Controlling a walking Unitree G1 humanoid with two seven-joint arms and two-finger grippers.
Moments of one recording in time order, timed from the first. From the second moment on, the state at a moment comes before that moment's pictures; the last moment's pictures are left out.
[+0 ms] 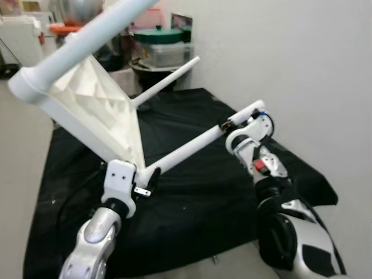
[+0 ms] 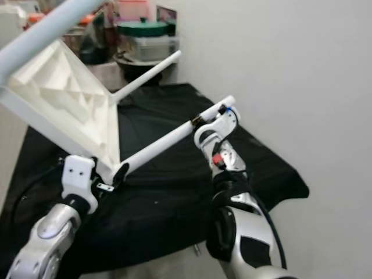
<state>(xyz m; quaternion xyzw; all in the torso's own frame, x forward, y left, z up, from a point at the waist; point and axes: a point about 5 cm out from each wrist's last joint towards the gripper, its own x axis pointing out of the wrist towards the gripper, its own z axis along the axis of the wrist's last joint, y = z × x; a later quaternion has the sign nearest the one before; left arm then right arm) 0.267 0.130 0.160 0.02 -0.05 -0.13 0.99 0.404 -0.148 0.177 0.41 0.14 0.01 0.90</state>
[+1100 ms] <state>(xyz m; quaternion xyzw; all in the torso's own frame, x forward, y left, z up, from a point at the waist) 0.262 0.136 0.155 0.04 -0.03 -0.10 0.99 0.314 -0.184 0.112 0.44 0.15 -0.04 0.88</state>
